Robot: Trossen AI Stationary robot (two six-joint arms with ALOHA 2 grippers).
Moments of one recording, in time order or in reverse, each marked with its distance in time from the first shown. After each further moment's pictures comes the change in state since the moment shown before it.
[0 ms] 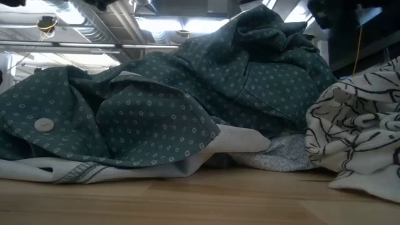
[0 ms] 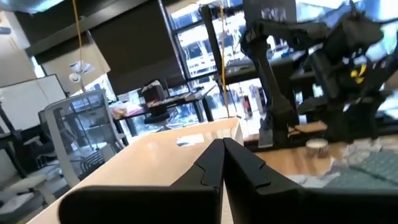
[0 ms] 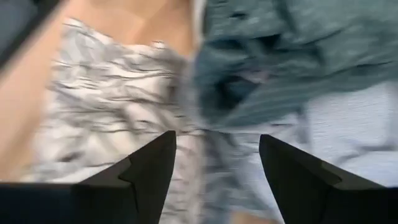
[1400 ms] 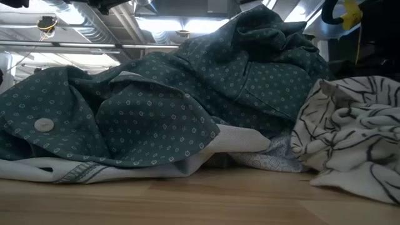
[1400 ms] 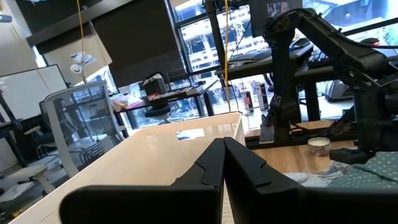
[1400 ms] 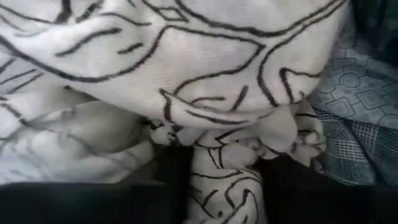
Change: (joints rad) left arm 0.017 0.015 0.000 0.008 0.000 -0.048; right arm 0.073 0.452 0.003 0.066 0.033 0.095
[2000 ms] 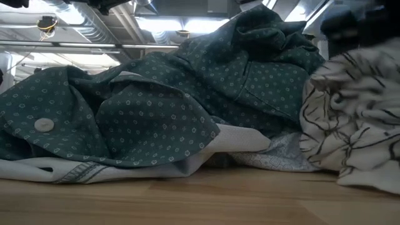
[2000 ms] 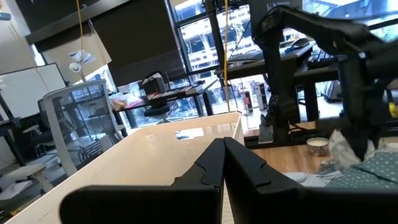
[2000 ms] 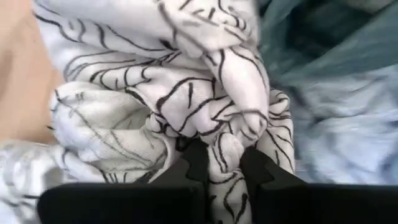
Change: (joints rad) left arm 0.000 0.000 0.000 -0.004 0.000 -0.005; right arm 0.005 -0.239 0.073 -0.224 0.016 -0.012
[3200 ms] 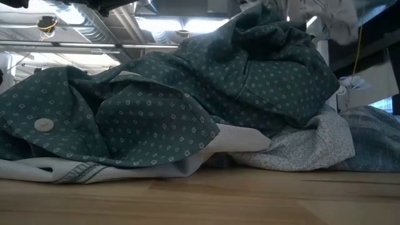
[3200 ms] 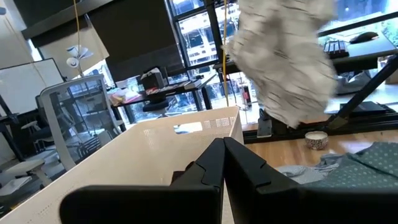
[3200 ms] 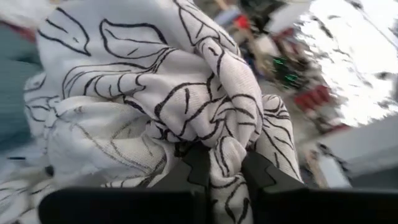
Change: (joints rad) left arm 0.000 0.000 0.000 -0.024 0.000 -0.007; right arm -0.087 -0.364 0.482 -0.172 0.825 -0.442
